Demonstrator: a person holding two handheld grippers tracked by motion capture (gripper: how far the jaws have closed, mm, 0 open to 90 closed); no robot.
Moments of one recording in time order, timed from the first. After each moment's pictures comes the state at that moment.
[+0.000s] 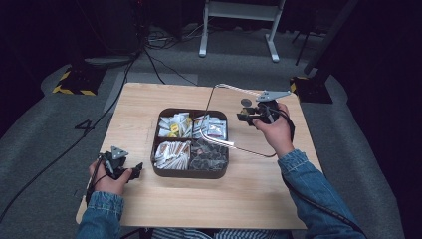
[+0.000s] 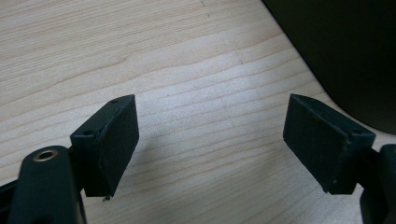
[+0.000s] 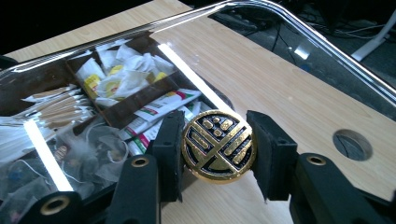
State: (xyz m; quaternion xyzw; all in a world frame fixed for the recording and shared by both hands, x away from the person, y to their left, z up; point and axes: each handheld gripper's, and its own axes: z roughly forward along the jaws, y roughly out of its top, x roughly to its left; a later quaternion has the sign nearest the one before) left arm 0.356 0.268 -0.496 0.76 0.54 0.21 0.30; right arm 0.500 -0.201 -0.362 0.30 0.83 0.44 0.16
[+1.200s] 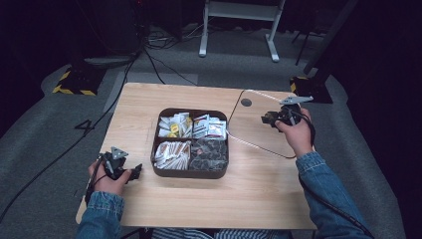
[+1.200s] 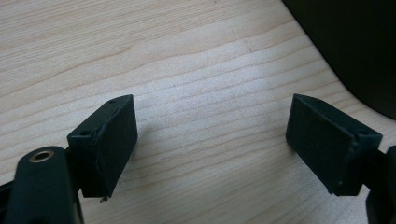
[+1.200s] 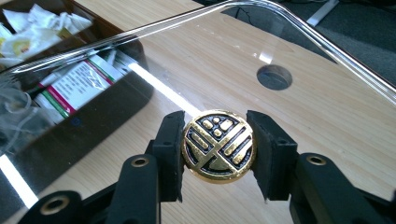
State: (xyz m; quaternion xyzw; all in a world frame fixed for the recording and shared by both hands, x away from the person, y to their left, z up) left arm 0.357 0.270 -0.501 0.76 0.54 0.21 0.29; right arm 0.518 -0.282 -0.394 0.37 0.82 0.40 0.17
